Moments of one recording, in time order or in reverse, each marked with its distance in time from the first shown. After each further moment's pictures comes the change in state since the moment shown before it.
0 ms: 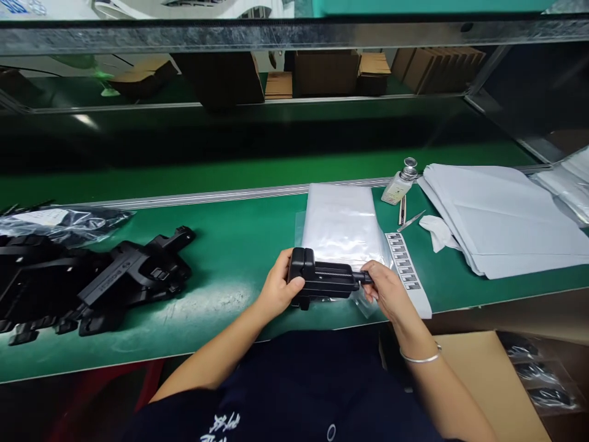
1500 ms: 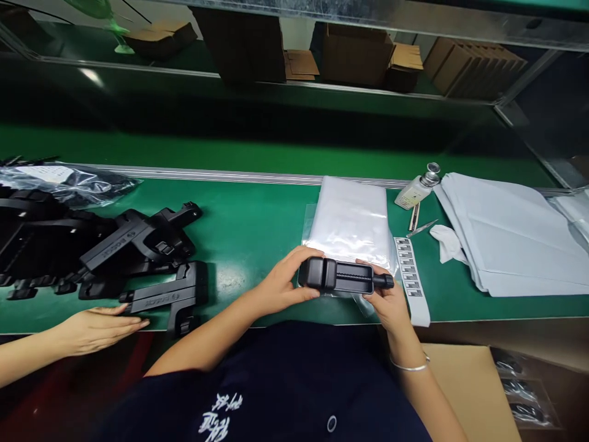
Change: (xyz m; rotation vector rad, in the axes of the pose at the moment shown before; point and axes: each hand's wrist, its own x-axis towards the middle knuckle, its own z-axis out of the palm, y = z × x) left_hand -0.003 0.024 -0.013 0.184 -0.251 0.130; right_hand -0.008 0.018 -0.001 -0.222 -0.054 -0.364
